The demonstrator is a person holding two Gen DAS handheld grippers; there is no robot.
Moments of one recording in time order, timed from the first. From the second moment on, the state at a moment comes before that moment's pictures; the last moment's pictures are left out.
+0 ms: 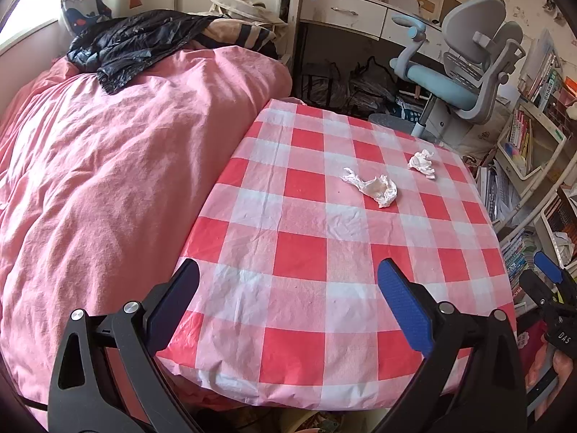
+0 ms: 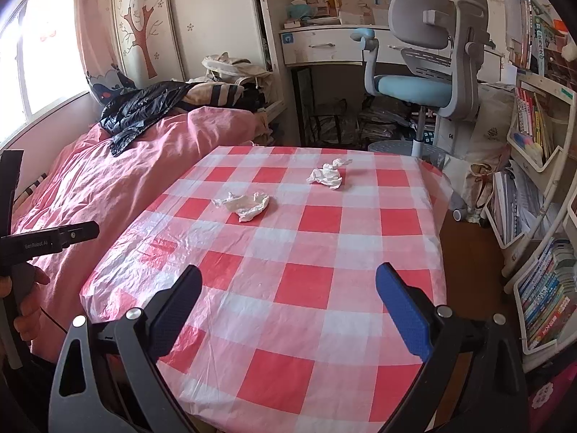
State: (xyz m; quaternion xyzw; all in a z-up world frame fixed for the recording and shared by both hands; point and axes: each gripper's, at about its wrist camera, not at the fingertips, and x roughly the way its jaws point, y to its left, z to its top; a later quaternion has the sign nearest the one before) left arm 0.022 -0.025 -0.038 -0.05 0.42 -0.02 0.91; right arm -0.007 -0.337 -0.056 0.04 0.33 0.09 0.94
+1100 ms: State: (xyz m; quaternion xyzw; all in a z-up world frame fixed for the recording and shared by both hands) left arm 0.014 -0.037 -0.029 -0.04 0.40 -0.05 0.92; right arm -0.011 -0.319 -0.056 0.01 0.33 0.11 0.94
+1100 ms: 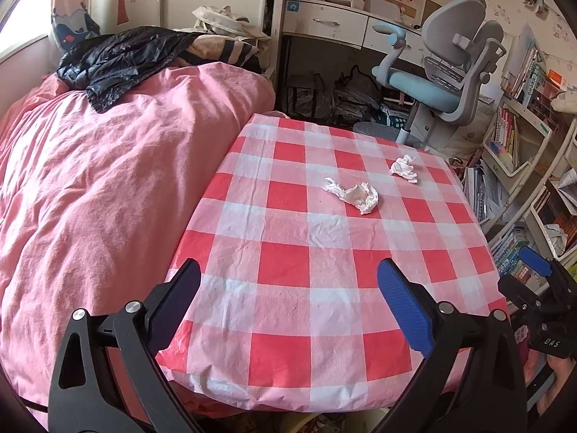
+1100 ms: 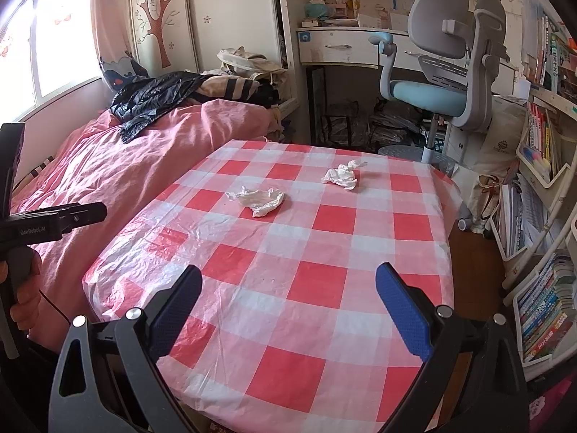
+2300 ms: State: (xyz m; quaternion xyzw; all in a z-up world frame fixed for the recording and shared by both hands) left arm 0.148 -0.097 -0.087 -0.05 0.44 -0.12 0.89; right arm 0.165 -0.343 -0.080 0.03 0.36 0.09 0.93
